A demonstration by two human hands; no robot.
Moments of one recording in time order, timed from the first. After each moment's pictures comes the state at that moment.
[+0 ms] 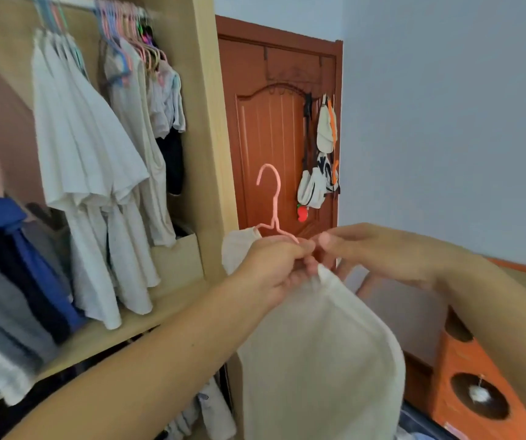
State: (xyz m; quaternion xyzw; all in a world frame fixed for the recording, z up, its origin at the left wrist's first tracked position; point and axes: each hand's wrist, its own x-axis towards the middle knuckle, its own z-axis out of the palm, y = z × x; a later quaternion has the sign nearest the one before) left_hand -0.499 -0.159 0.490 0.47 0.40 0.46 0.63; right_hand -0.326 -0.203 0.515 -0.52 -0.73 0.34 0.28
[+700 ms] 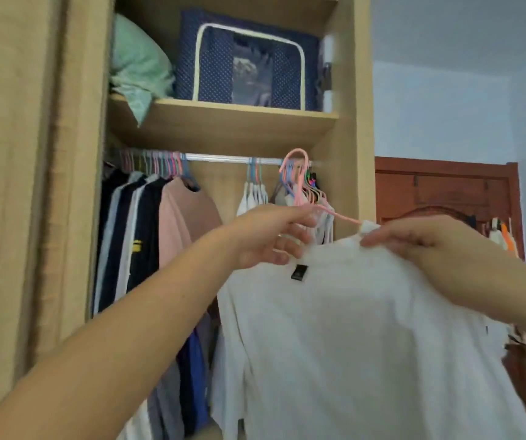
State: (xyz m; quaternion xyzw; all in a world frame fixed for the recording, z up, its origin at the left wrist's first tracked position) left_hand -0.689 -0.159 0.721 0.62 0.48 0.52 0.32; right_hand -0.443 -0.160 0.691 -0.37 -0.83 -0.01 0.42
